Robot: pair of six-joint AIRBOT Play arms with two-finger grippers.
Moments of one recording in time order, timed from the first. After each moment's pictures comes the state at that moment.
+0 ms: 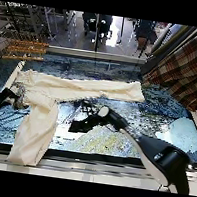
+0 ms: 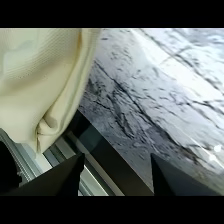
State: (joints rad) left arm 0.61 -1.84 1.48 0.95 -1.07 -1.41; right arm 0.65 -1.81 1.37 -0.61 0.99 1.31
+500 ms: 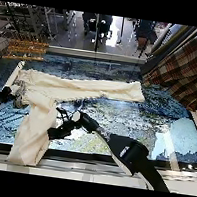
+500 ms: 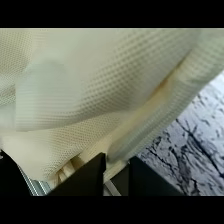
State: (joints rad) left arm 0.62 -1.84 1.47 0.84 -1.02 -1.38; right arm 0.83 -2.13 1.75 -0.60 1.05 1.45
